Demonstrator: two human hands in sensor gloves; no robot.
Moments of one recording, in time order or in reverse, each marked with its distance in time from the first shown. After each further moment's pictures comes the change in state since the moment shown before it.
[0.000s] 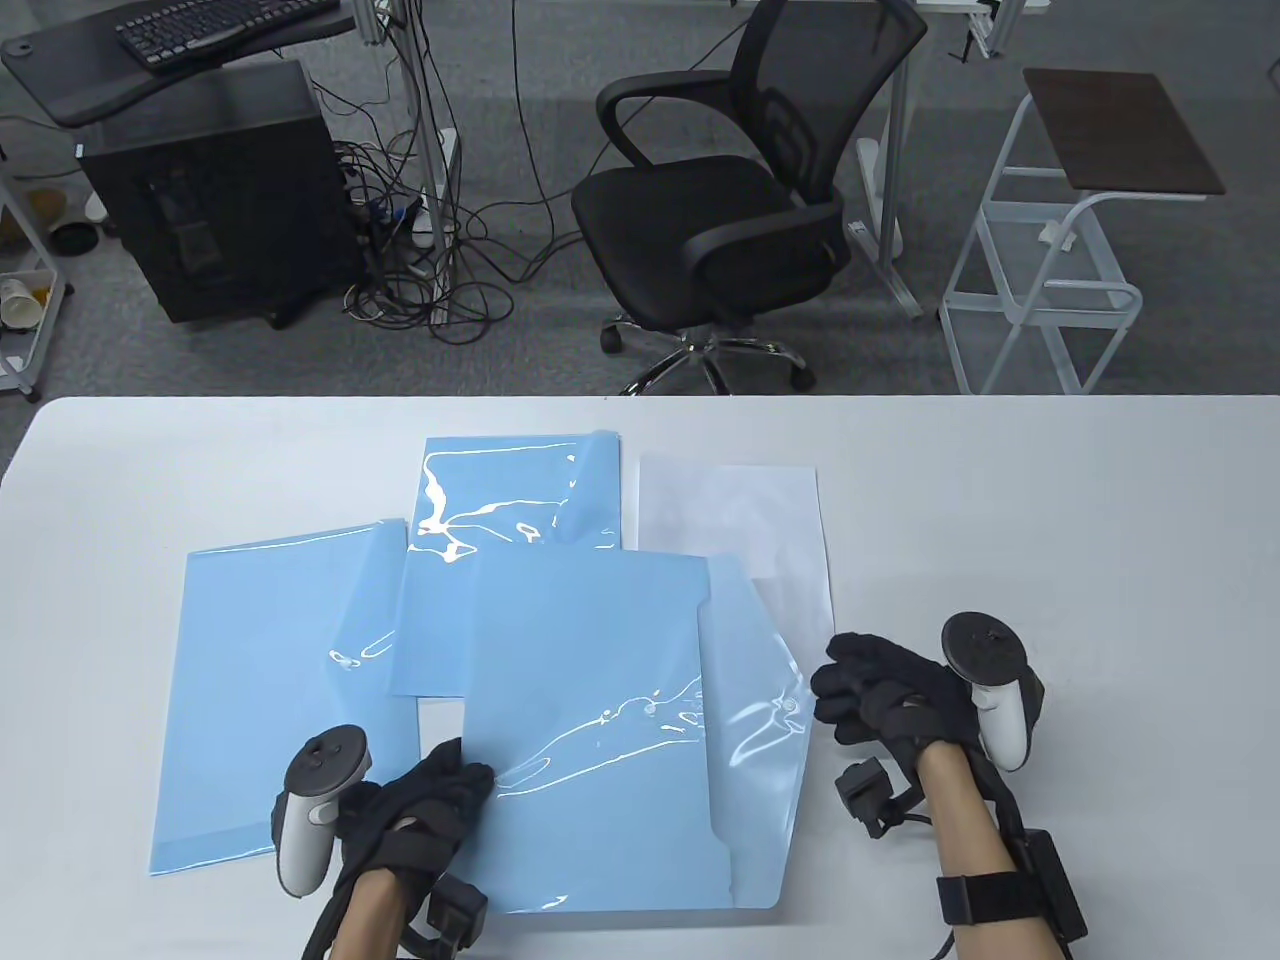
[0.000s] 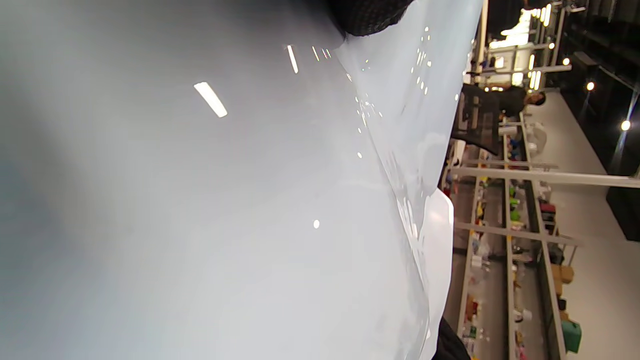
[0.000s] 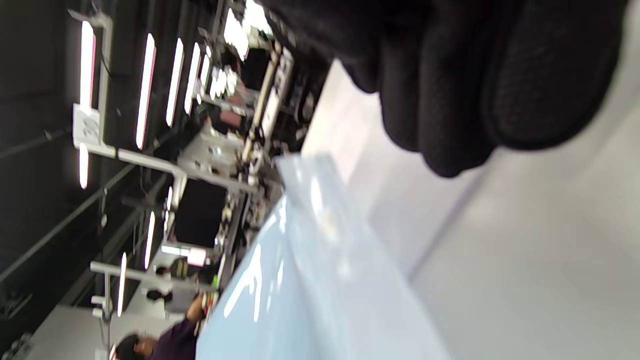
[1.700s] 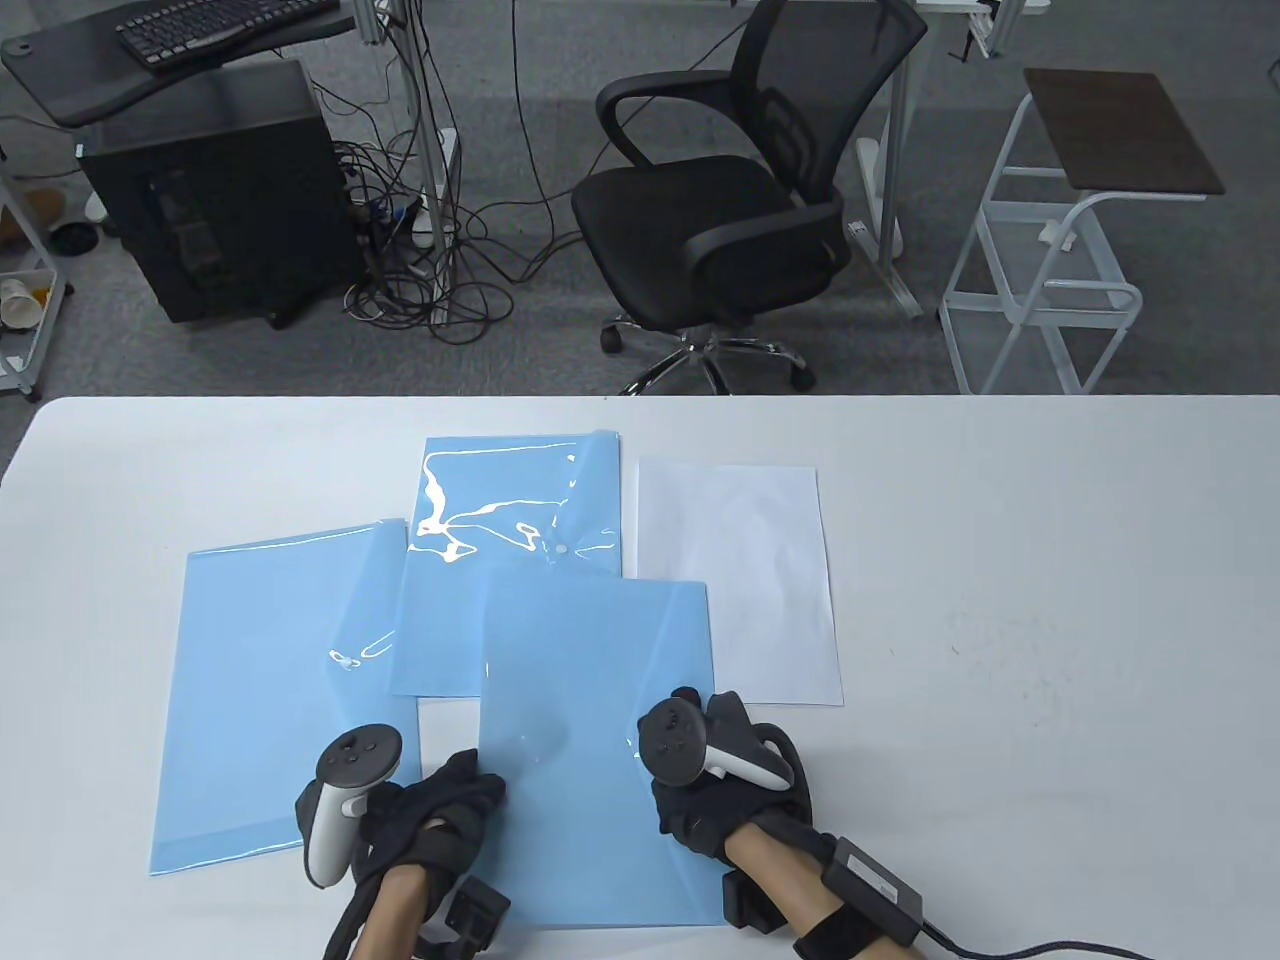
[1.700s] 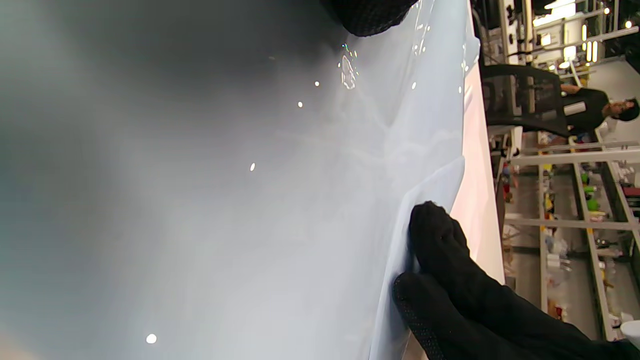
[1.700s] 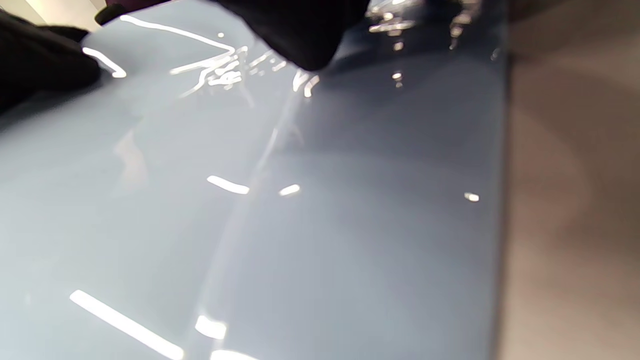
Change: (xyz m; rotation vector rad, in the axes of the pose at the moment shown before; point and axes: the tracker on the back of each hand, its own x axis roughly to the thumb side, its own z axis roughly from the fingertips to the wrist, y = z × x) left_hand -0.006 -0.011 -0.010 0.049 0.111 -0.147; right_hand 0.028 0.192 0.013 0.369 -0.215 1.029
